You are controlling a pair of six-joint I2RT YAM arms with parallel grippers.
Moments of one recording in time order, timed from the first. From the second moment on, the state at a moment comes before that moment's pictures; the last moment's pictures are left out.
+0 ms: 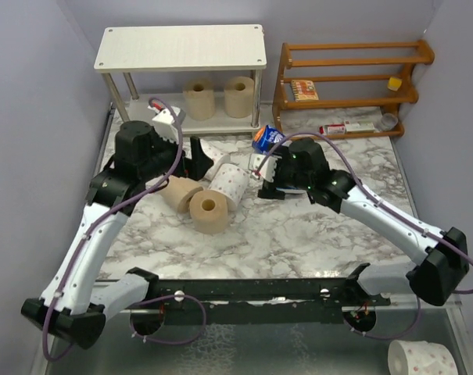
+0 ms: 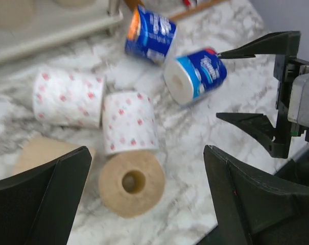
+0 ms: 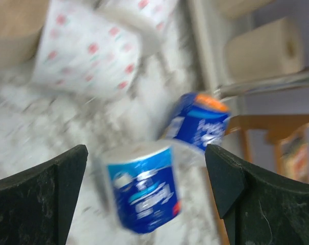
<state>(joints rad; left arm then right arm) -0.35 1.01 1.29 -0.61 0.28 -0.18 0.72 1.35 1.18 -0.29 -0.15 -0.85</state>
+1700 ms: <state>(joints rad) -1.08 1.50 1.10 -0.98 -0.58 -0.33 0.20 1.01 0.75 -0.33 -0.42 -0.31</state>
